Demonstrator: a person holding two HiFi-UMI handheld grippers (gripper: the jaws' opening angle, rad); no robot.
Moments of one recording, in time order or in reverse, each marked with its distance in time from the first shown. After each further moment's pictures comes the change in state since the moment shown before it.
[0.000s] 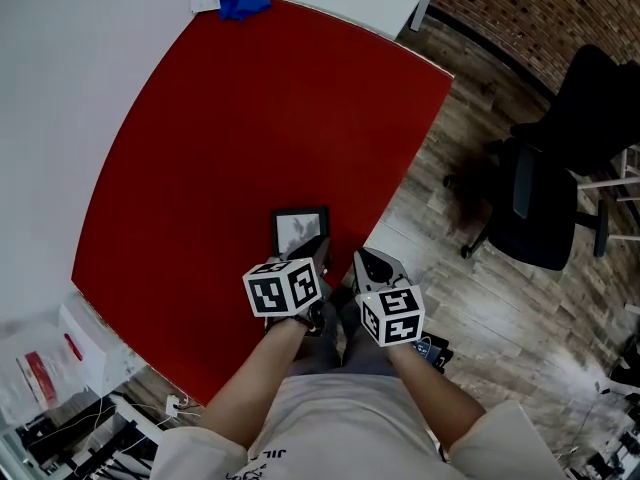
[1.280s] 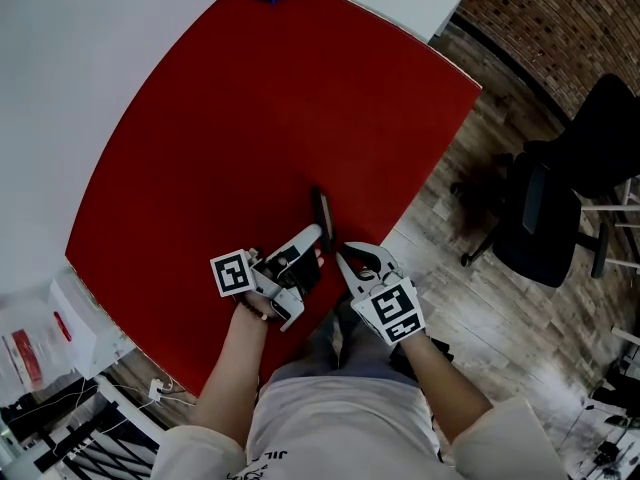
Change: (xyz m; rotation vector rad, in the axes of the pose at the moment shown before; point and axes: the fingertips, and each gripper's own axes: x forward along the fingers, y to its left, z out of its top) left arm -0.059 0.003 0.059 -0.630 -0.261 -0.898; right arm 0.034 0.085 0.013 -0.392 -0.036 0.325
